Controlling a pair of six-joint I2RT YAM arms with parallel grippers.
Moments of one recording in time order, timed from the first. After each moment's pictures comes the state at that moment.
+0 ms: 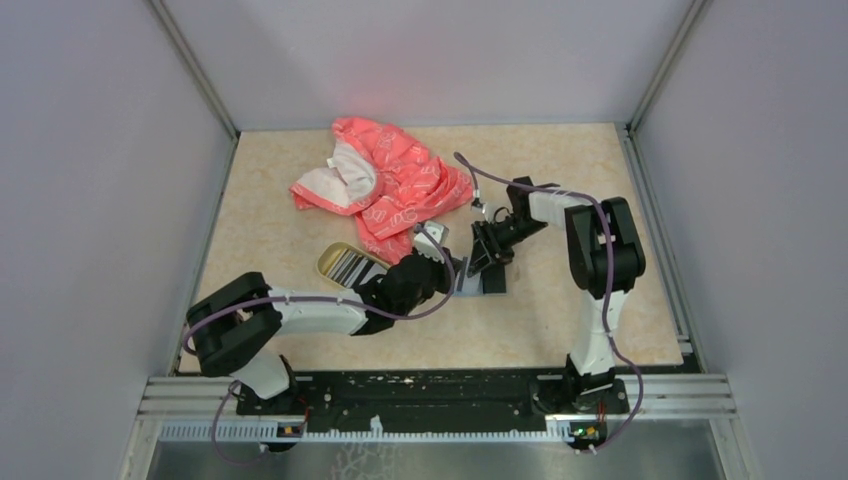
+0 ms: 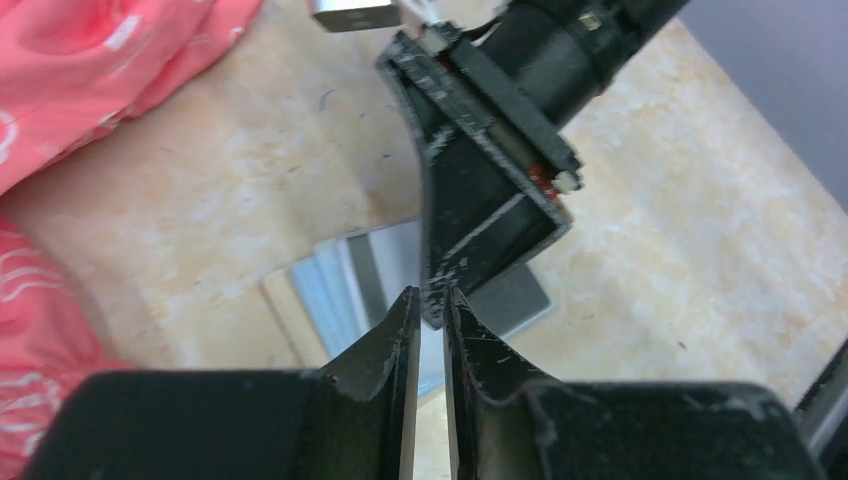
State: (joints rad) left arm -1.10 1.60 0.72 0.62 -0.41 -0.42; right arm 0.25 1.99 1.24 -0.81 -0.90 -0.26
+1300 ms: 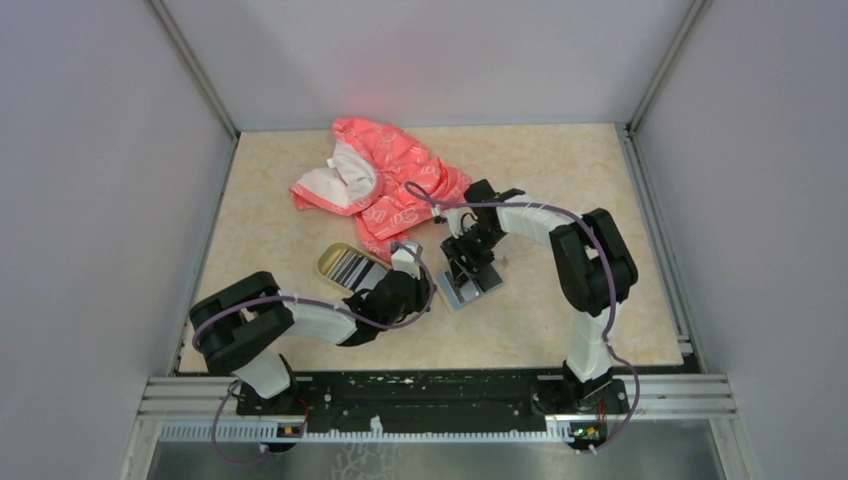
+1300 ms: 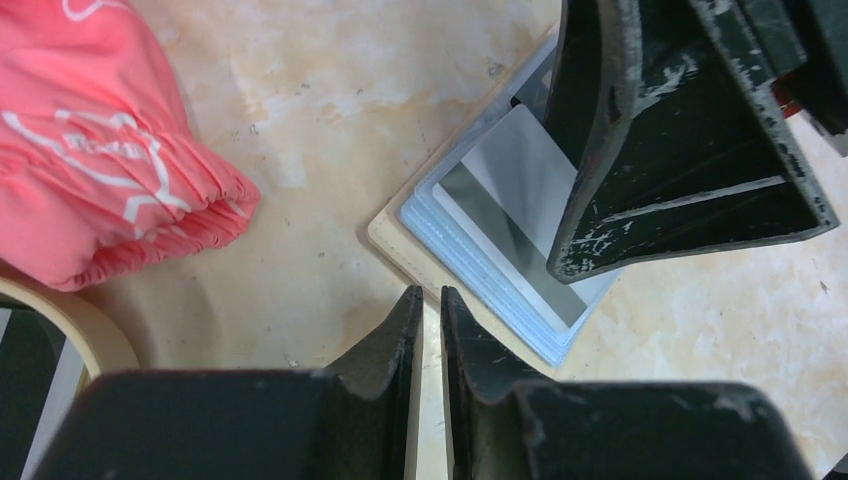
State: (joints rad) left arm -1.04 1.61 0.51 0.64 -0.41 -0.60; right arm 0.49 1.90 1.25 -0.76 -0.56 -0.27
